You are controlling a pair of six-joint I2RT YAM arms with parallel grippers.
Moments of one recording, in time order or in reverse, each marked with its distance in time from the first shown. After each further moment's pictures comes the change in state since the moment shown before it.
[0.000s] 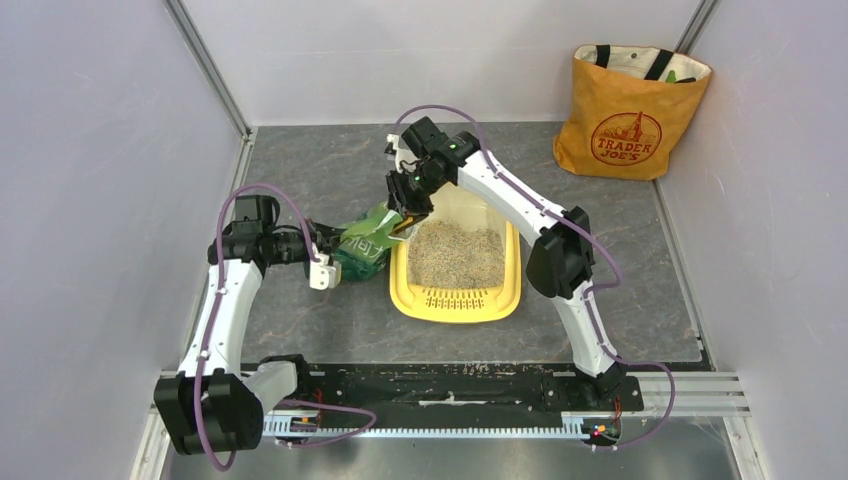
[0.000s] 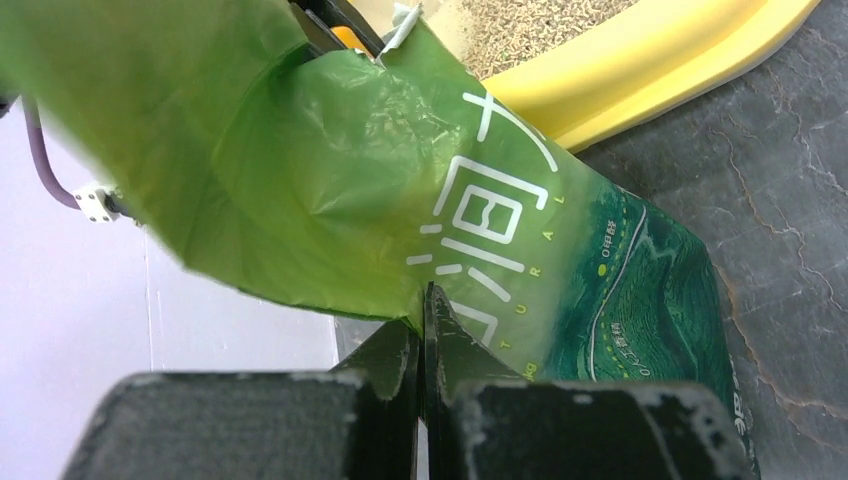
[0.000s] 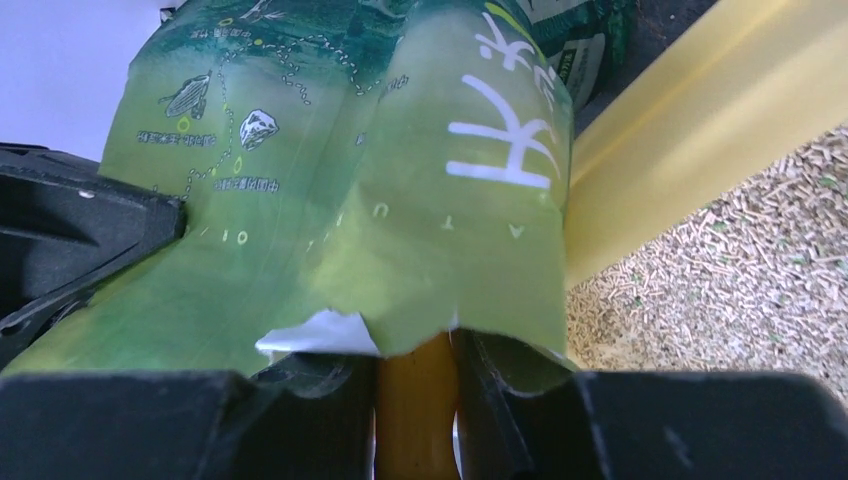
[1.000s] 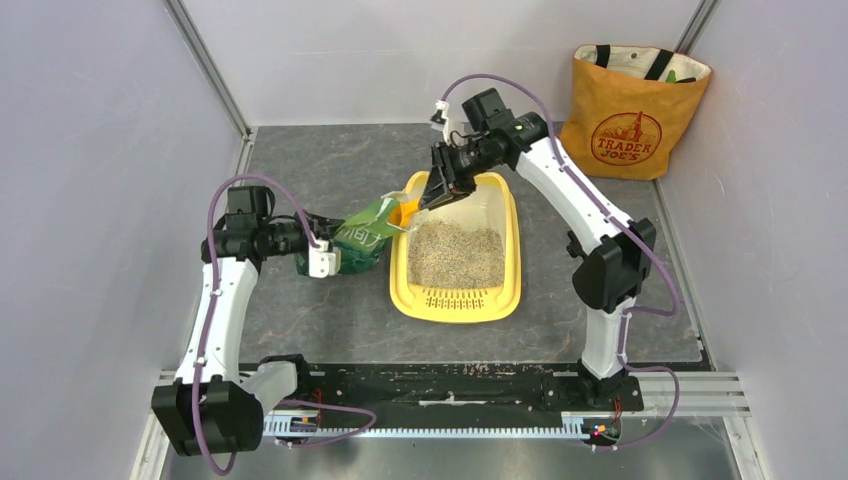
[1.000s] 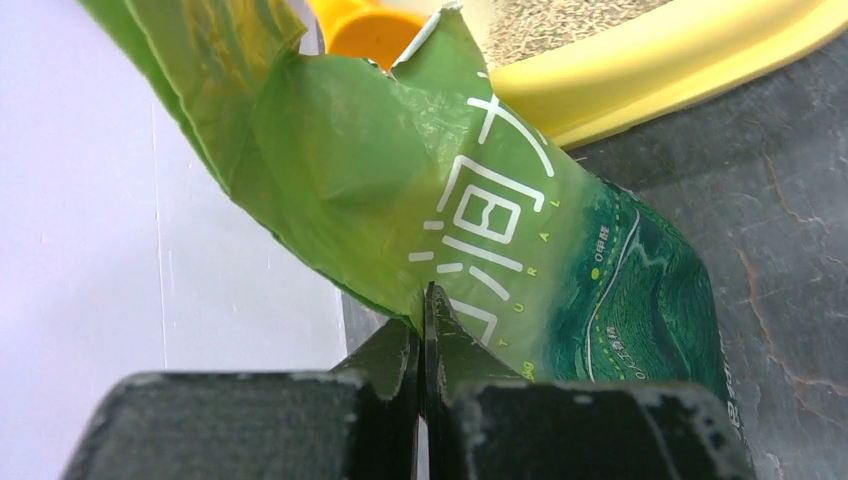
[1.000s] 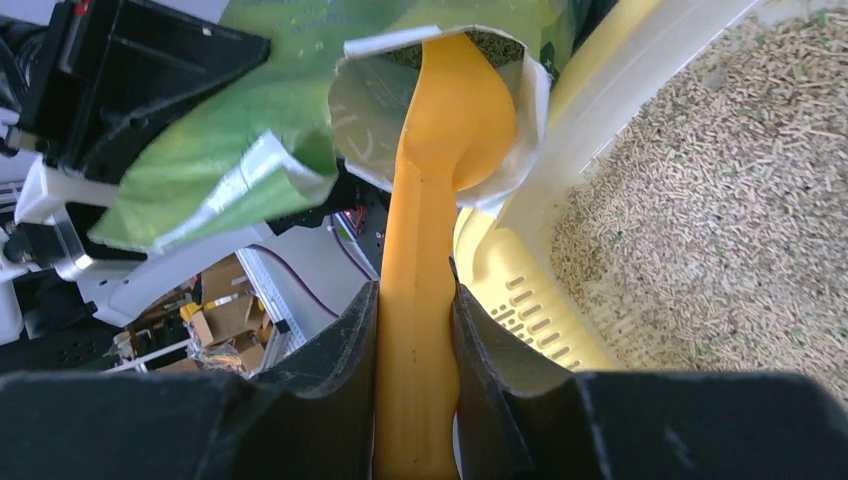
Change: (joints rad) left arm -0.001 0.006 0.100 0.019 -0.055 -0.162; right arm -0.186 -0.312 -0.224 0.034 -0.177 -0.092
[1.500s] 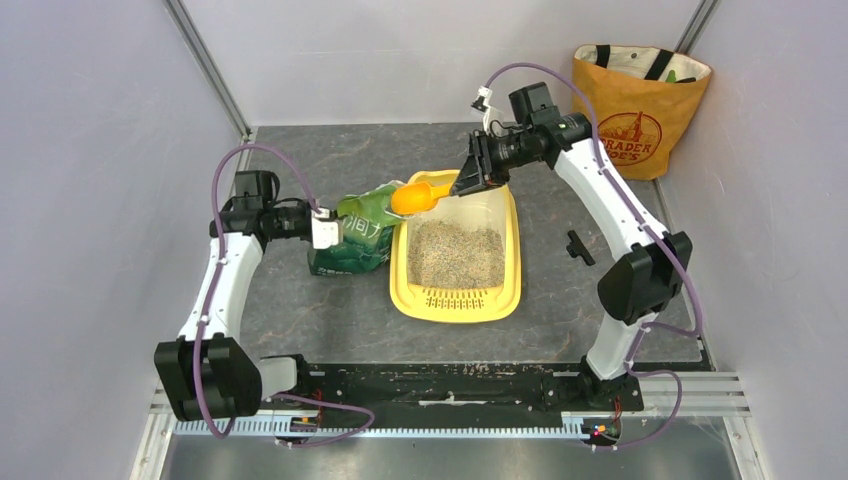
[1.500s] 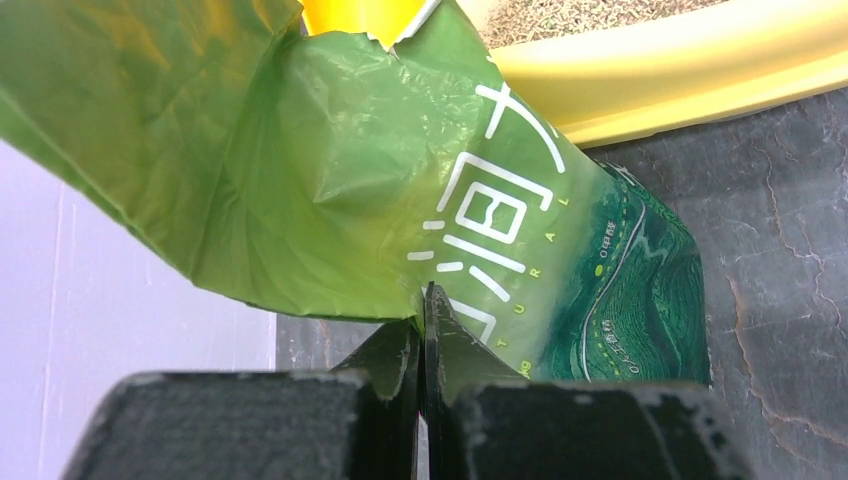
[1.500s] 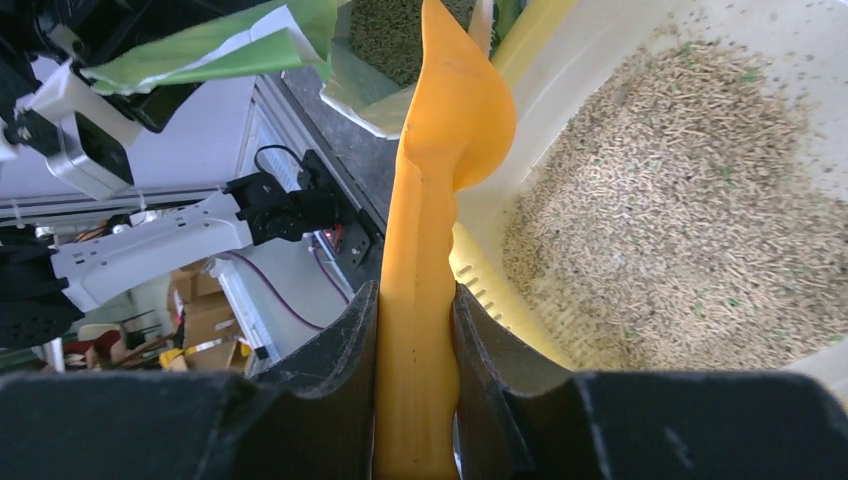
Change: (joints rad) left arm 0.000 0.163 0.041 0.085 0.001 -0.175; right arm -0.144 -0.127 -0.137 0.055 -0.043 -0.103
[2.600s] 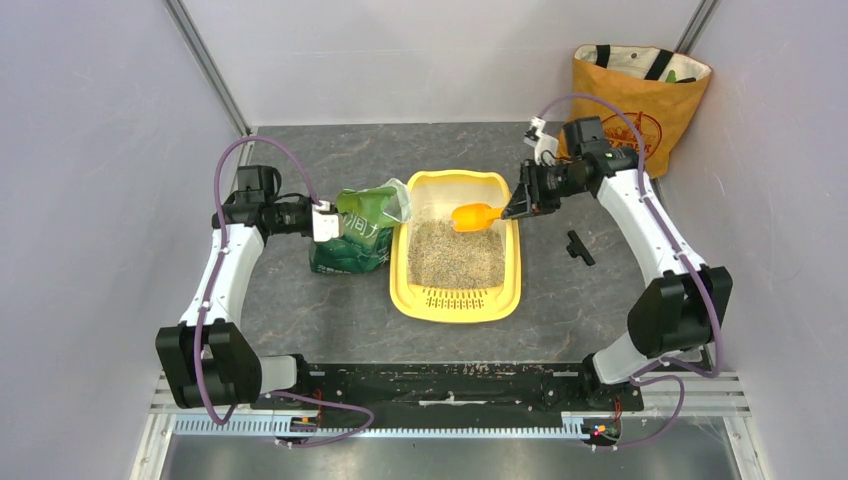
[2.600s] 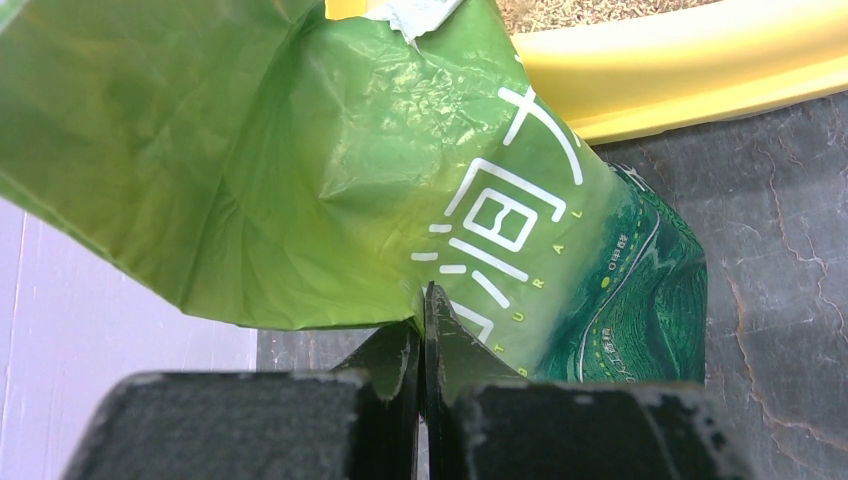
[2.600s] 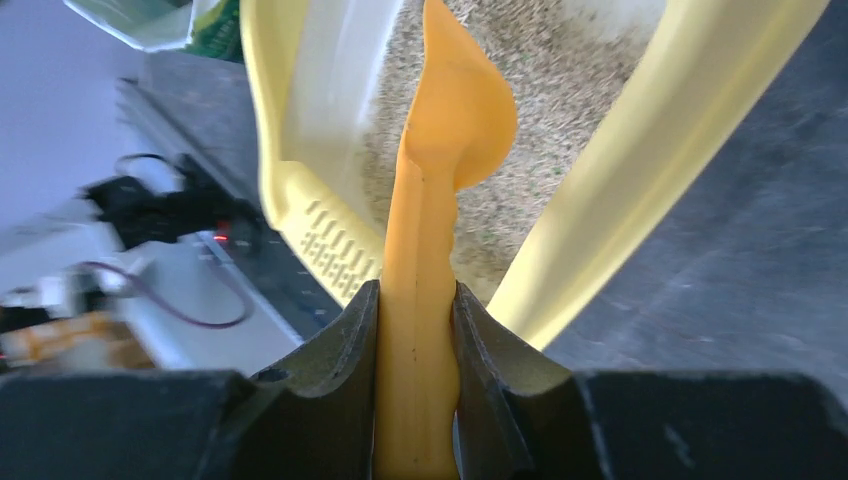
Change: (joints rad) left arm 0.000 0.050 0.022 0.000 0.000 -0.006; right arm -0.240 -0.226 -0.444 0.053 0.038 -0.136
